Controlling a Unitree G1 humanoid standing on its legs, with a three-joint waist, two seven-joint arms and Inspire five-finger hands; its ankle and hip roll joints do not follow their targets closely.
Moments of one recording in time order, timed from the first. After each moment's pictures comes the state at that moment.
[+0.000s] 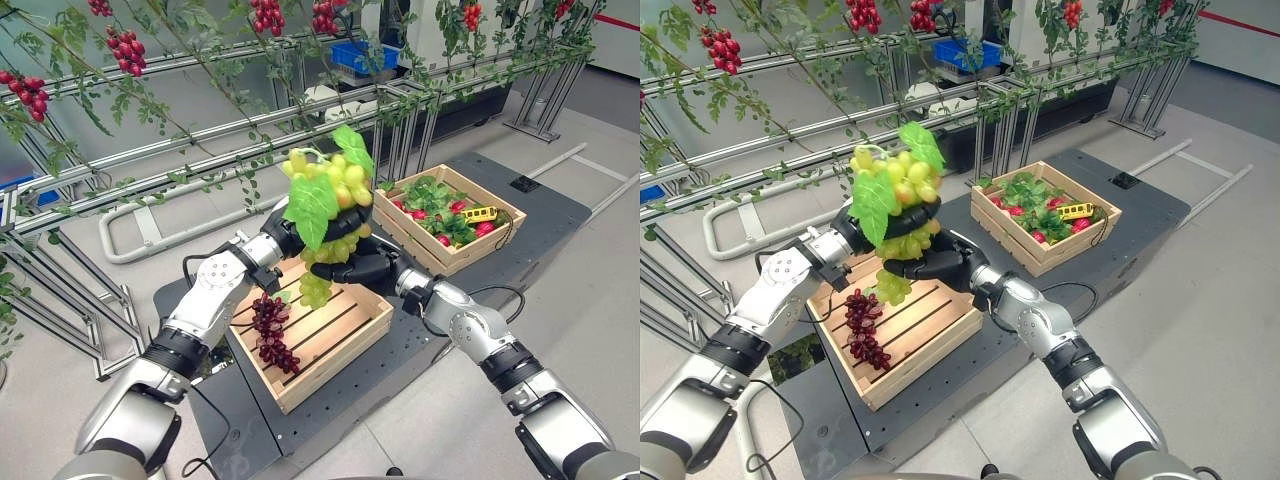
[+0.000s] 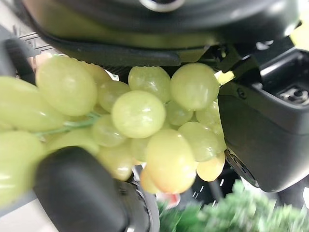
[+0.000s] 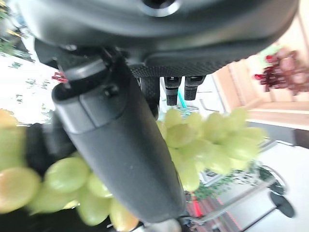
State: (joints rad) left arm -0.61 0.63 -0.45 0.28 -0.54 -0.20 -0.43; right arm -0.57 -0.38 0.50 0.35 0.99 0.25 0.28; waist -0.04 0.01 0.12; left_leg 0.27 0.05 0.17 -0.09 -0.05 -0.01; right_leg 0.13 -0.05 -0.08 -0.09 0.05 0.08
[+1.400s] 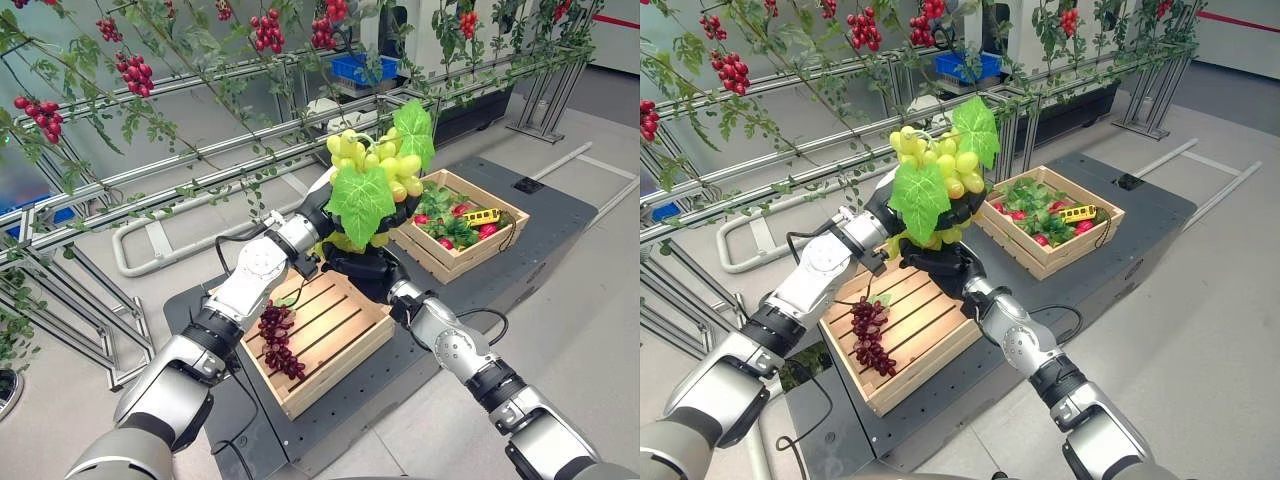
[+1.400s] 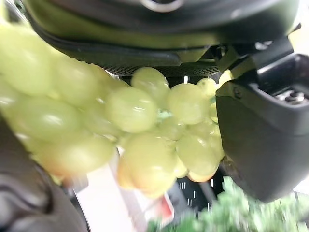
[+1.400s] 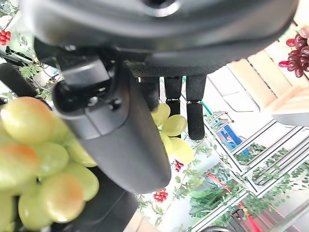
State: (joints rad) left arm -0.71 0.42 -0.49 0.44 -0.41 -0.33 -0.15; right arm -0.50 -0.30 0.52 0.35 1.12 0.04 0.10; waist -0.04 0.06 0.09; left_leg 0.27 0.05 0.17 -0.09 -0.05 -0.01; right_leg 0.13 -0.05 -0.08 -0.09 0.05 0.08
